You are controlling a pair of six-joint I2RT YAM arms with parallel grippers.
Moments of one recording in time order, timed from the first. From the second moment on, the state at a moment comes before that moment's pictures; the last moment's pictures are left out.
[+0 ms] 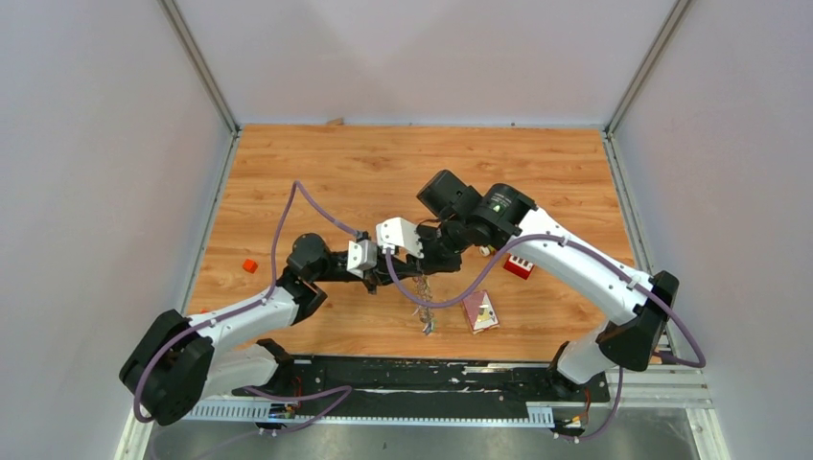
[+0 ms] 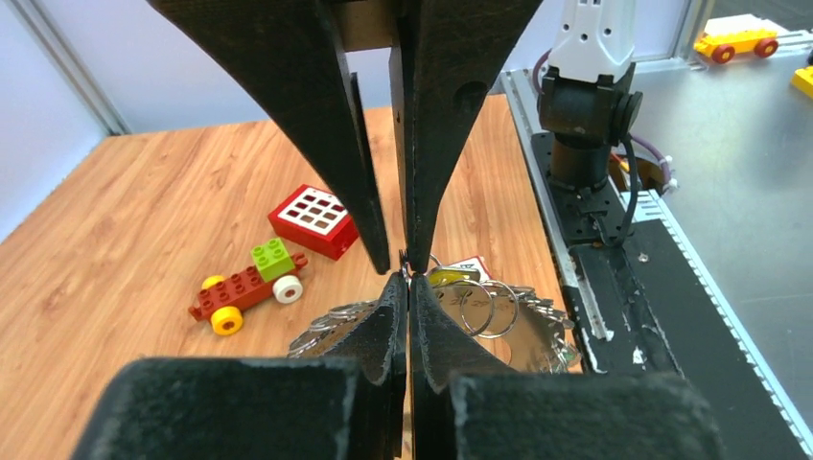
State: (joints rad) left arm -0.67 1.12 0.43 0.85 0.93 0.03; right arm 0.93 1.53 1.64 -1.18 -0.35 -0.72
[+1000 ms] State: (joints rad) left arm -0.67 1.11 0.37 1.05 0.83 -0.11; right arm 0.66 1.40 1.39 -0.90 -0.89 -0.61
